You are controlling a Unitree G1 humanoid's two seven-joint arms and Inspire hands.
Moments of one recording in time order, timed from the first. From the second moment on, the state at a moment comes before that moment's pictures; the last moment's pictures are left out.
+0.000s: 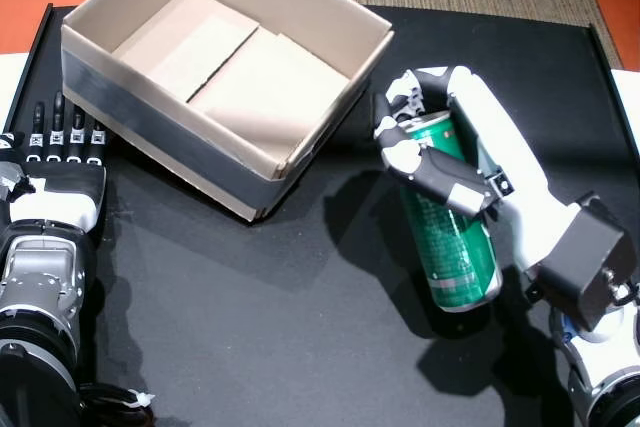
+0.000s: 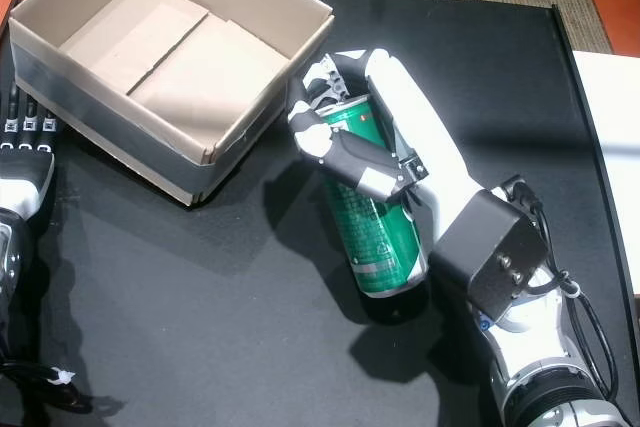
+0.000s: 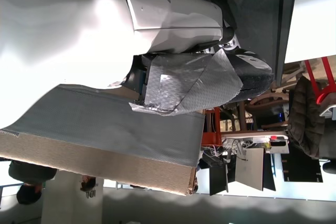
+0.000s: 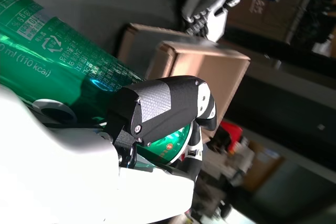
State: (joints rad) left arm -0.89 0.15 0.93 1.33 -0.79 -0.05 -0.21; right arm -0.70 -0.17 0.02 1.23 -0.17 -1.05 0.14
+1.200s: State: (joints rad) left arm -0.81 0.24 0.33 1.32 -0.03 -0.58 0.02; right arm -0.83 -0.15 -0.02 1.25 -0.19 -1.11 0.00
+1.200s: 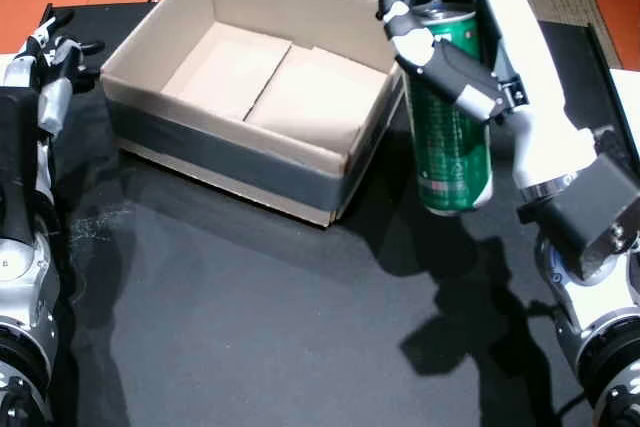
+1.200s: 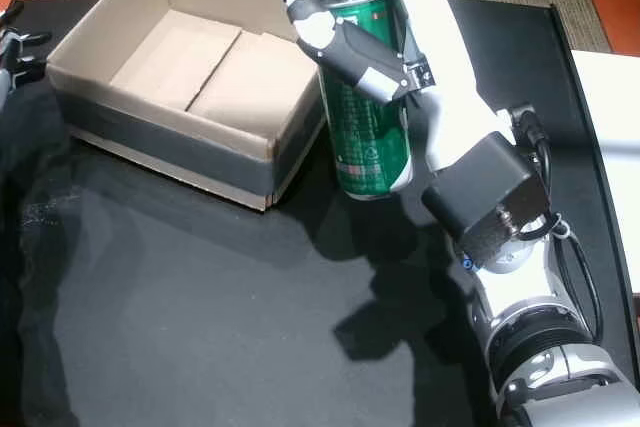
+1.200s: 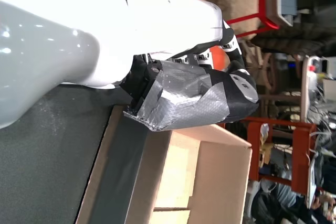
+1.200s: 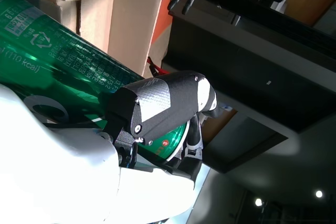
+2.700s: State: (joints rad) left arm -0.79 0.15 0.17 1.32 0.05 -0.61 -0.25; right arm -0.90 -0.17 -0.10 1.26 -0.16 -1.12 0.00
